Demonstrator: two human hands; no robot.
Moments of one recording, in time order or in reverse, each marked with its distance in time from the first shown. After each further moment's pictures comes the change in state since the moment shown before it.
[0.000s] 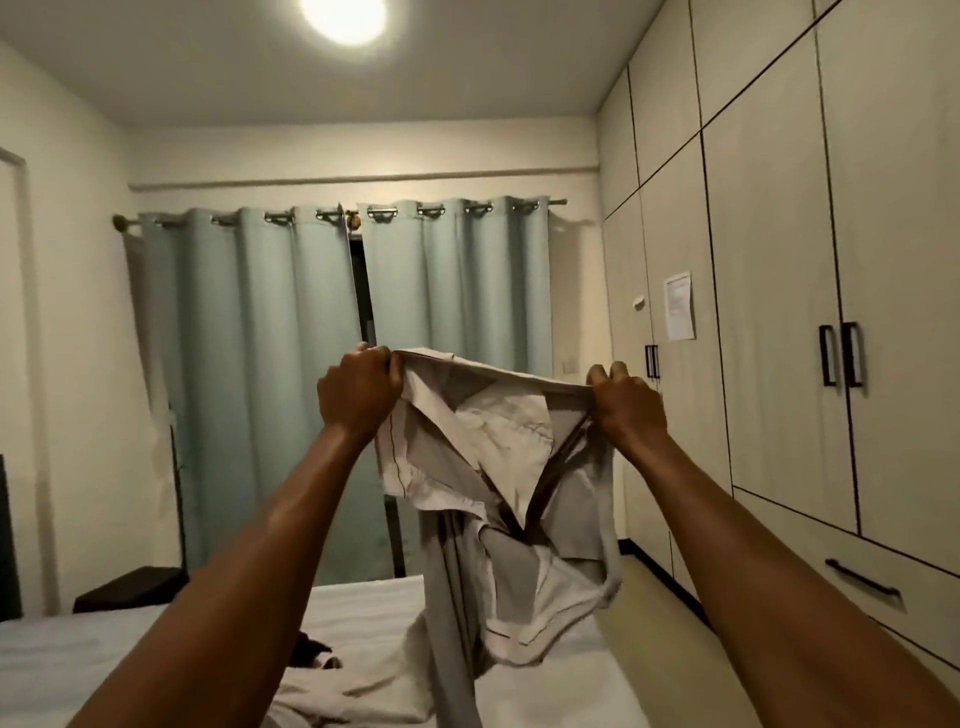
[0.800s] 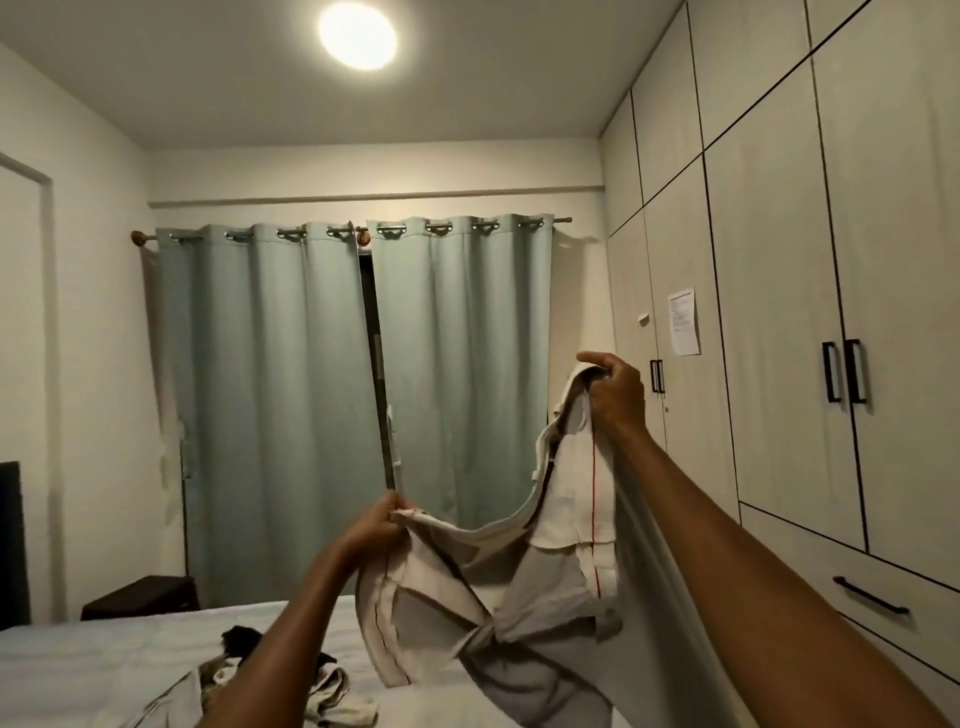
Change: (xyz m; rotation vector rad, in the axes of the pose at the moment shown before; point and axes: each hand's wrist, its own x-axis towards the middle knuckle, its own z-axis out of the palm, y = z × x) left_hand -0.119 -0.054 0.042 -0.502 -0.797 -0.302; right_hand 0.006 -0.037 -0.027 1.150 0.232 0.354
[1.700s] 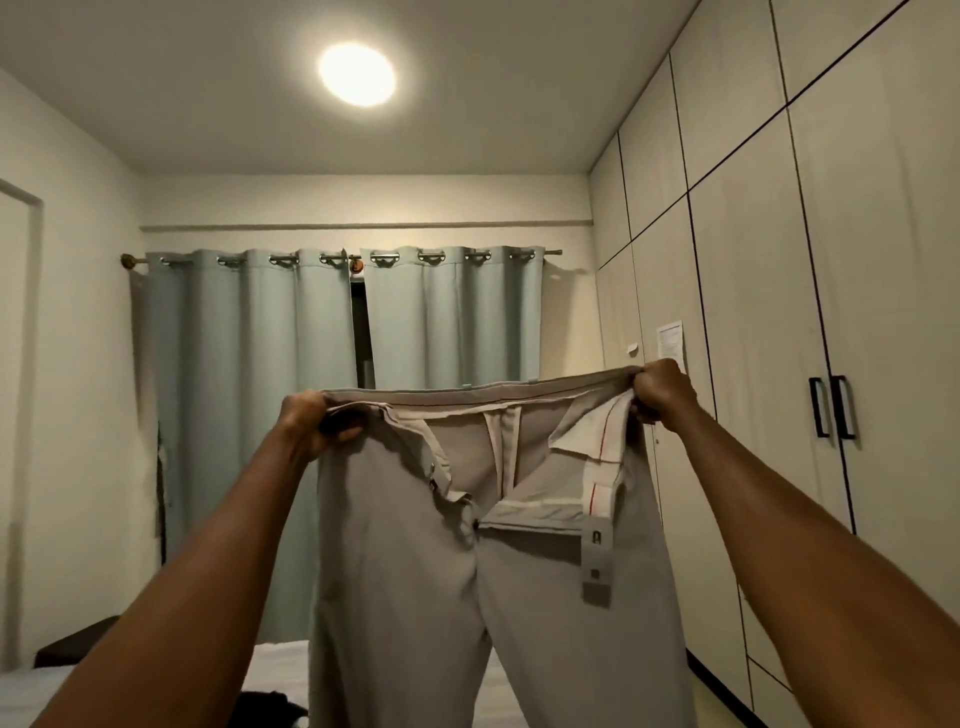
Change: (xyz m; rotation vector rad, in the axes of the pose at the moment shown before) left_hand 0.069 0.085 -0.139 -0.911 0.404 -0.177; right_hand 0.102 -0.001 -0.058 -0.519 -0.086 0.174
